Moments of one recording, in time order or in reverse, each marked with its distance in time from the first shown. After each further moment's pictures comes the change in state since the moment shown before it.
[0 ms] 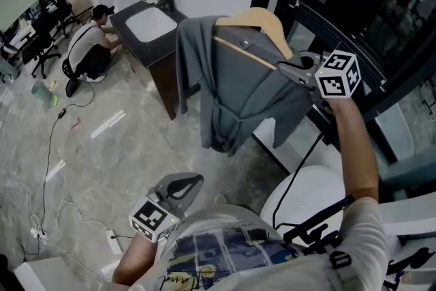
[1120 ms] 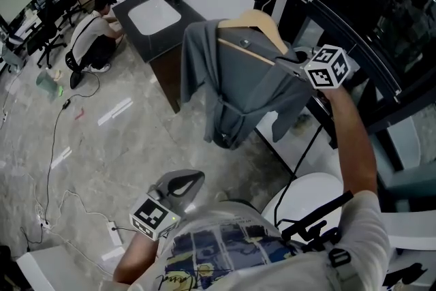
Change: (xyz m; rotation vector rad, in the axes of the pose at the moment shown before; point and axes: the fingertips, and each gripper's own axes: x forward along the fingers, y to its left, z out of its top) left arm 0.048 0.029 0.008 -0.036 0.038 0.052; right arm 0.068 -0.093 -0.058 -0.022 0.094 0.023
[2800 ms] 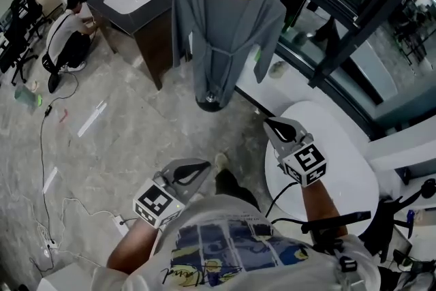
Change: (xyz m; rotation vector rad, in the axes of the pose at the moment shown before) left arm -0.171 -0.127 -0.102 0.054 0.016 -0.324; right arm -0.082 0.451 -0.100 0.190 -0.130 -0.472
